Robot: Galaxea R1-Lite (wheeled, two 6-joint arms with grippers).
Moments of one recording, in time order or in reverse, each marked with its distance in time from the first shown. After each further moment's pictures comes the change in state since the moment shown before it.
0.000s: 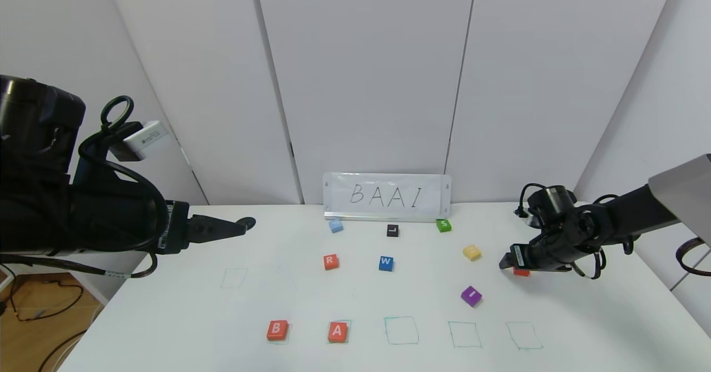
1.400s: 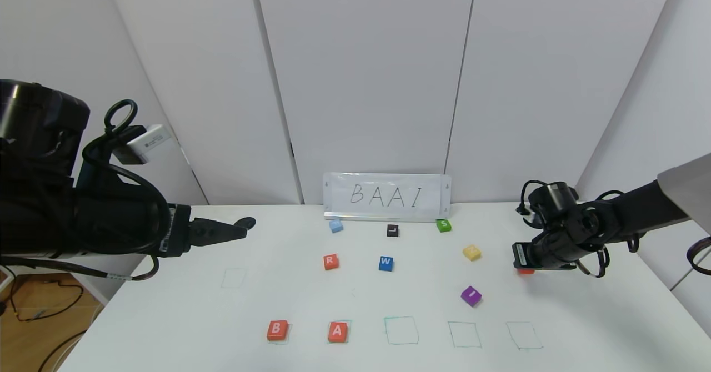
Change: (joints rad) left arm -0.002 0.006 0.009 0.000 0.002 0.011; right arm 0.021 -0.050 0.023 0.024 -0.060 0.006
